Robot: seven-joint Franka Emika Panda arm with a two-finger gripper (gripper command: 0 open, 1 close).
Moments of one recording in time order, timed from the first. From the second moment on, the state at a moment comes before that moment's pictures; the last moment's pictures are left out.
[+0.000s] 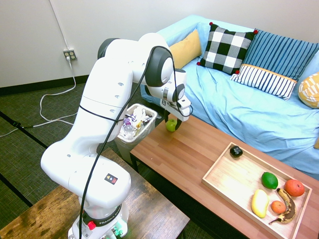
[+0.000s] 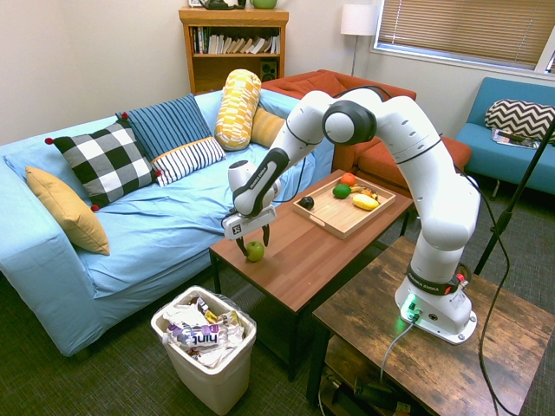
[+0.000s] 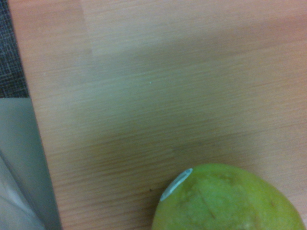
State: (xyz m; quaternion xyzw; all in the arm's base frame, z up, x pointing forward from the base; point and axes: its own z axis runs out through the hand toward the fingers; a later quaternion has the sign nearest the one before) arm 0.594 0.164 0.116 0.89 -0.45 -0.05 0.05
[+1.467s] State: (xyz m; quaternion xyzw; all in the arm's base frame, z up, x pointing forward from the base) arm 0.620 0.035 0.278 0.86 -0.52 0.02 0.02
